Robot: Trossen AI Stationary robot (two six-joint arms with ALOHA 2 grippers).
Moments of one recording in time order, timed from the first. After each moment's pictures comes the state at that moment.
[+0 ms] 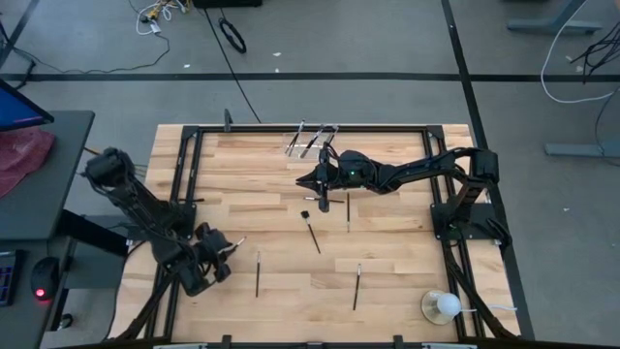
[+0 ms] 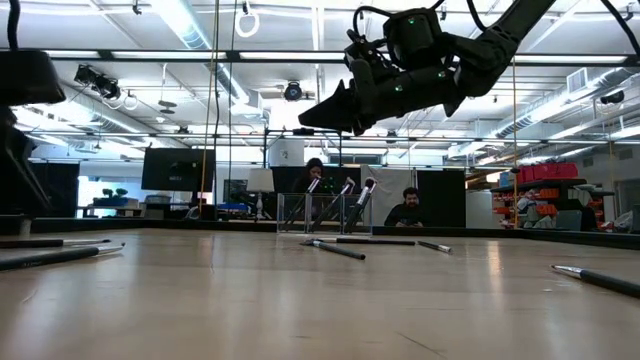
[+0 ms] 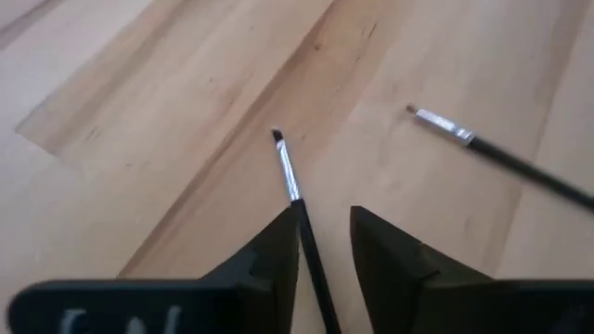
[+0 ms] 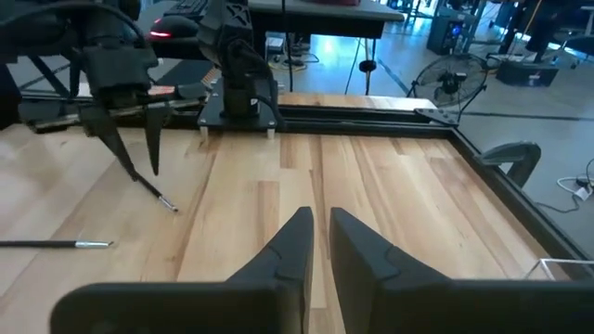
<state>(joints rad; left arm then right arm) -0.98 1.34 0.48 -0.56 -0.73 -1.48 -0.20 1.75 0.90 0.61 -0.16 -0.11</state>
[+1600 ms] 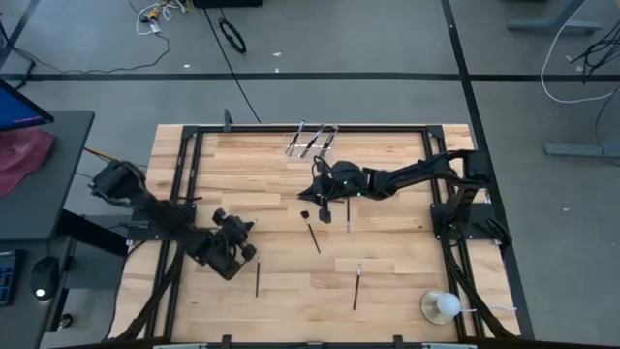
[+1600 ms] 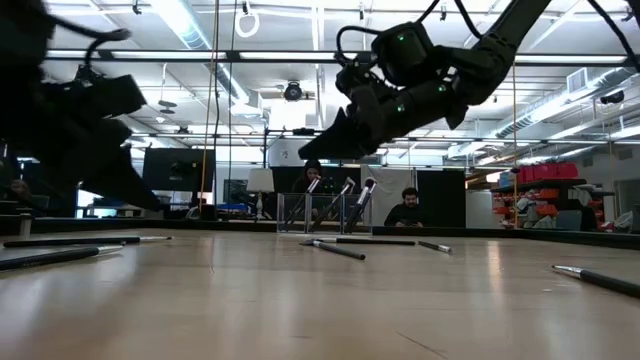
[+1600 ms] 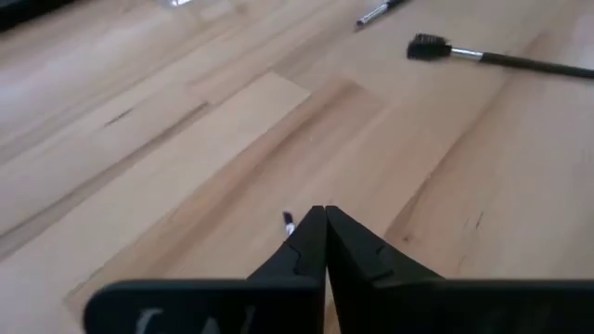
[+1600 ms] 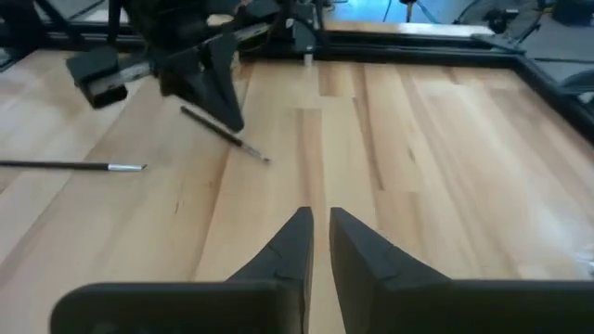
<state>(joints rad) -0.63 1.49 0.48 -0.28 -0.96 -1.22 -0.15 1.82 0.90 0.52 -0.18 -0.11</state>
